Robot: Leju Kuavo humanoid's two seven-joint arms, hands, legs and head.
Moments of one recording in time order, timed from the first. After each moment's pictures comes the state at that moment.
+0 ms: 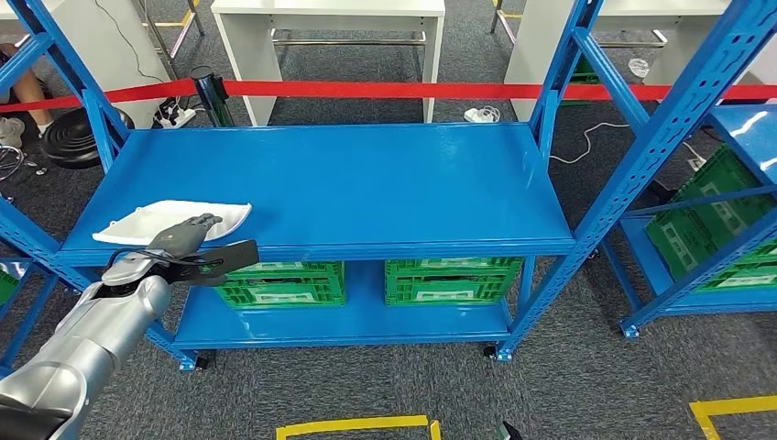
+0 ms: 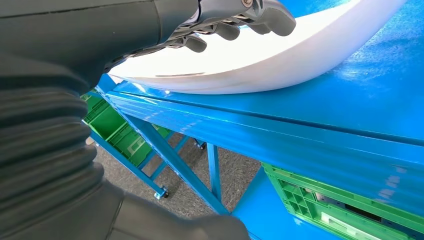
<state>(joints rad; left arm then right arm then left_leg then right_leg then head) -0.91 0.13 -0.59 -0.25 -0.86 -0.18 -0.19 -0.08 0.19 -0.92 -0.23 0.39 0.20 0.31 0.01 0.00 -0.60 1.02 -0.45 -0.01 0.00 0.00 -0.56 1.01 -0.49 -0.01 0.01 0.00</state>
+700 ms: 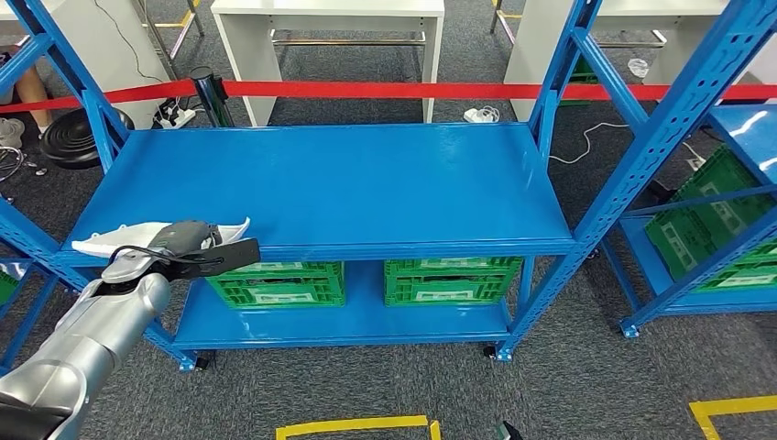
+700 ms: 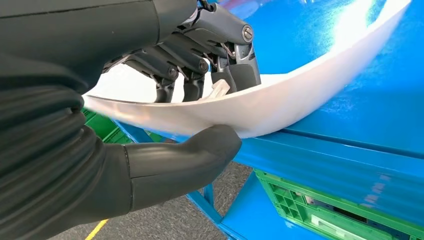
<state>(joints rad) -0.91 0.12 -0.59 -0.25 -0.86 -0.17 -0.23 -0.07 0.19 -0.92 -0.23 0.38 0.21 0.31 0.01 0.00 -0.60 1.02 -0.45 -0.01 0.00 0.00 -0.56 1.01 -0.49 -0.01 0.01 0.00</state>
